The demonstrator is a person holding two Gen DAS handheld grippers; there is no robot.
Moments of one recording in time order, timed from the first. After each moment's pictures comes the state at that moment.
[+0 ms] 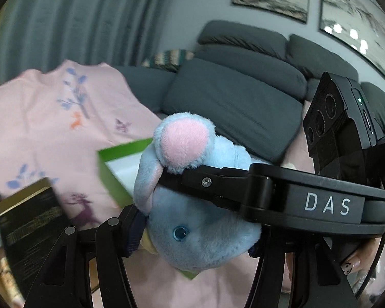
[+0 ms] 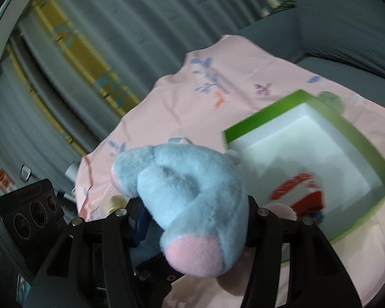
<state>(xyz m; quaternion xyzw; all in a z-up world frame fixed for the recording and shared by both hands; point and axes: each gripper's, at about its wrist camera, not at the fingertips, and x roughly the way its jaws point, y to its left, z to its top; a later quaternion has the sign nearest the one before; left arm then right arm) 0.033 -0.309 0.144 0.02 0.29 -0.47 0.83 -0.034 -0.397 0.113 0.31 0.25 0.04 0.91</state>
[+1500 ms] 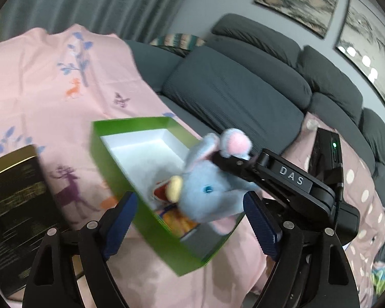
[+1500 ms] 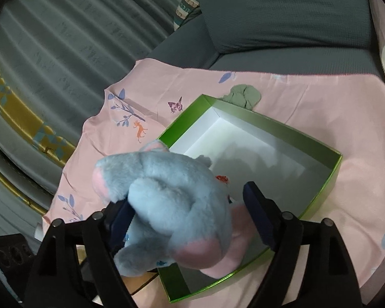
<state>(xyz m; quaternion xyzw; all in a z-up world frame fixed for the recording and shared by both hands) 0.056 -0.288 0.132 -0.06 0.35 -0.46 0.81 -0.052 -0.456 0.079 0.39 0.24 -0.15 0.88</state>
